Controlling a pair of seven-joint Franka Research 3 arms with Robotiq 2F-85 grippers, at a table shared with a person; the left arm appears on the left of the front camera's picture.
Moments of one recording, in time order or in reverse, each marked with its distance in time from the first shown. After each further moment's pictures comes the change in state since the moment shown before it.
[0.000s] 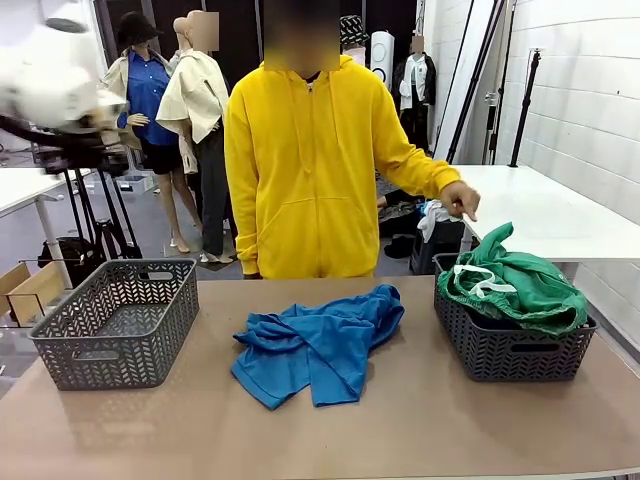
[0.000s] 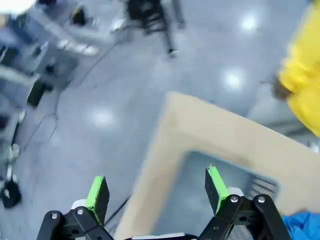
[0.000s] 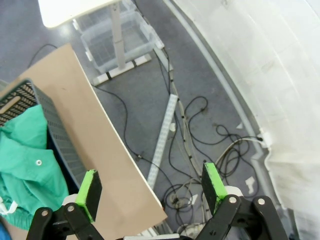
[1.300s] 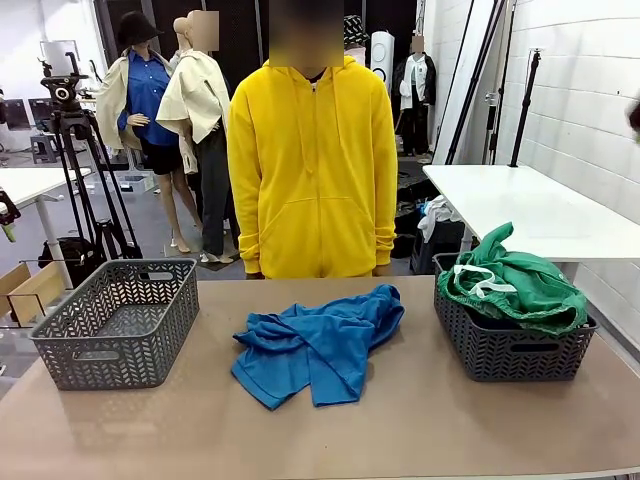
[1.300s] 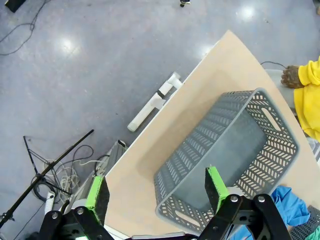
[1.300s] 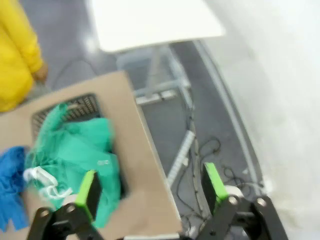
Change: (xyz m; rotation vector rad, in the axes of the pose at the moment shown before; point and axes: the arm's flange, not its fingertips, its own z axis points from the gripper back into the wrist) left arm -0.098 0.155 -0.026 -0.160 0.279 0.351; right arm 0.023 0.086 0.126 0.152 -0.192 0.210
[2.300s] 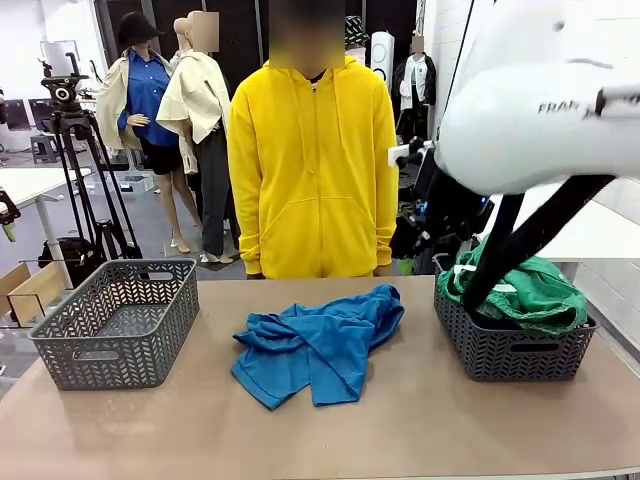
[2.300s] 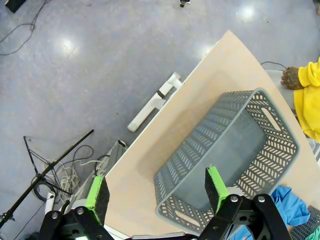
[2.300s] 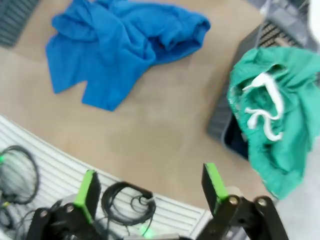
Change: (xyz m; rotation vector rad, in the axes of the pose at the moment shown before) left arm 0.000 0.000 0.001 0.001 -0.001 0.000; right arm -0.160 0.283 -0.016 0.416 0.313 0.573
